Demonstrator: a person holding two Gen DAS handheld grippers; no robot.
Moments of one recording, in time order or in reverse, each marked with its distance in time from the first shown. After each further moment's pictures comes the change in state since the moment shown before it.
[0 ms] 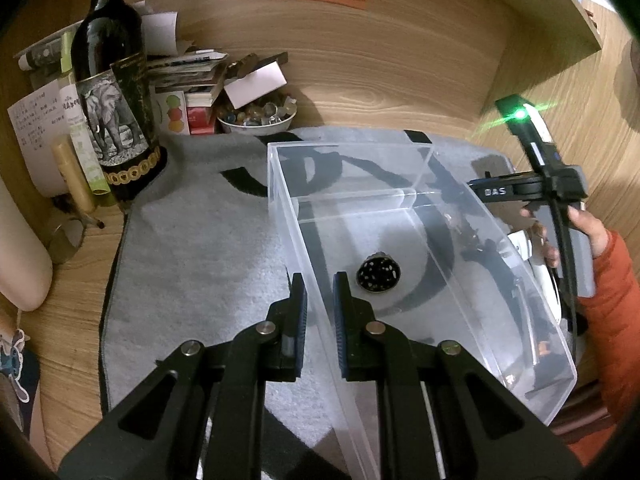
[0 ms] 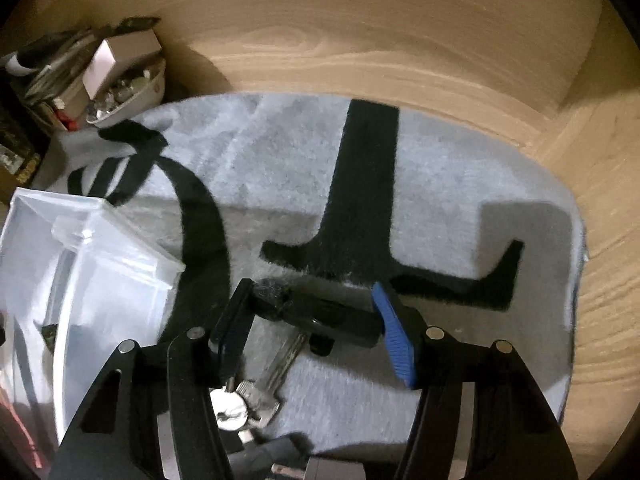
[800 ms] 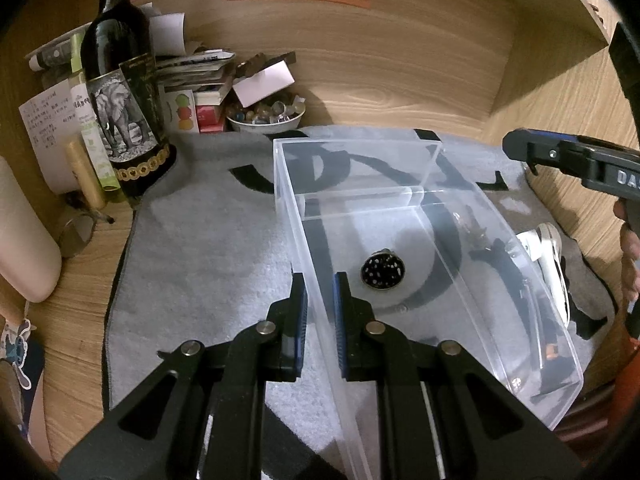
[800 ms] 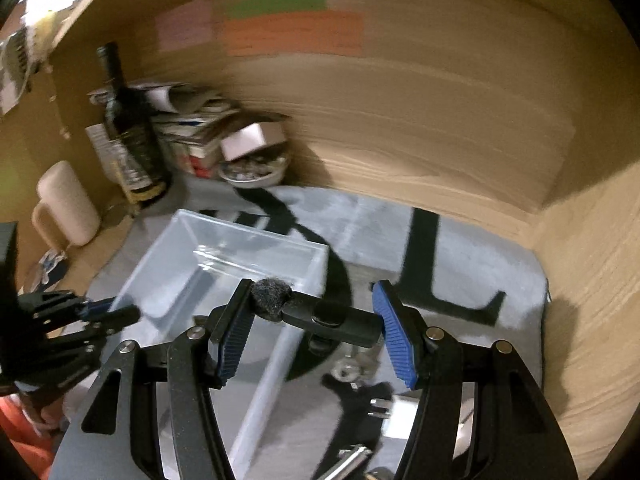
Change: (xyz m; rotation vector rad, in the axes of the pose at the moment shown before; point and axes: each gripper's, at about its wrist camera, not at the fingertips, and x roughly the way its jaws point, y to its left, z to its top) left arm 0.002 -0.005 -0.003 -0.011 -0.003 0.049; right arm -0.116 0.067 -0.022 -0.141 -0.289 0.101
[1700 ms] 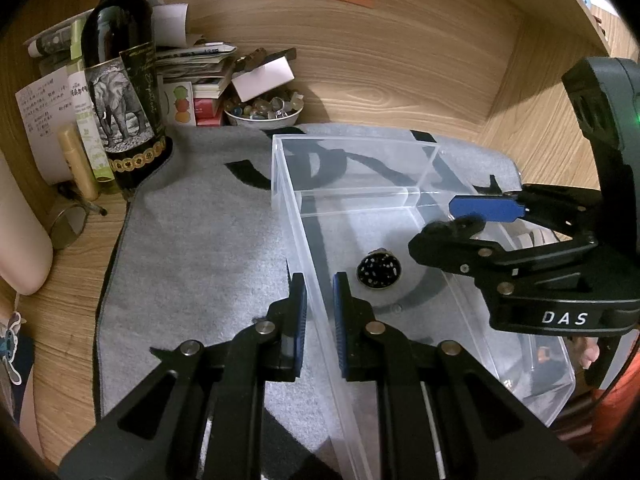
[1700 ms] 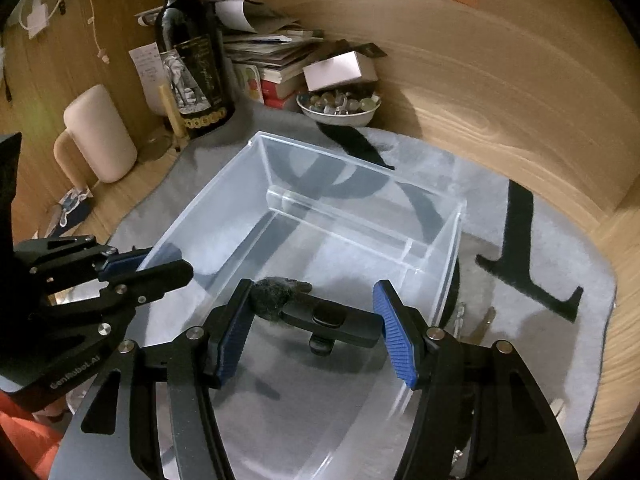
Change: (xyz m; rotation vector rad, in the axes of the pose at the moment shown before) left arm 0.001 0.004 0.000 -0.024 0.010 -0.031; right arm 0.048 0.061 -0.022 -0.100 0.150 0.134
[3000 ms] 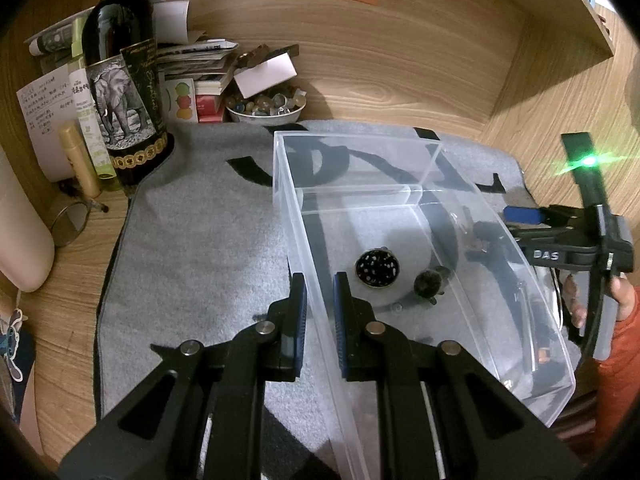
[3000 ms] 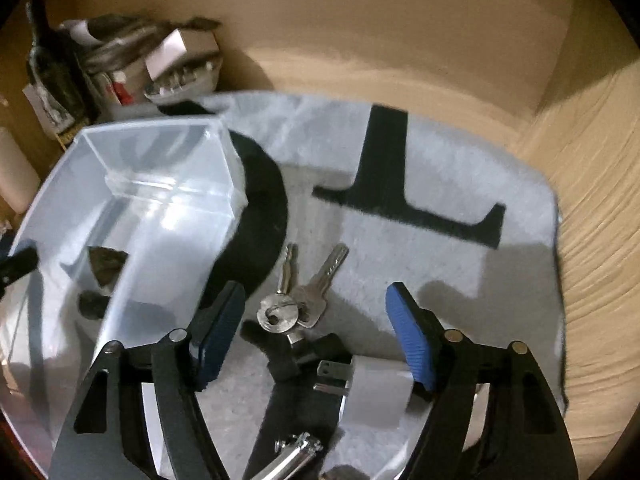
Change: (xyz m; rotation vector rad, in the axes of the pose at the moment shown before) left arm 0.000 0.001 0.000 -0.006 0.010 -0.001; right arm 0.017 -0.105 -0.045 0.222 0.062 -0.199
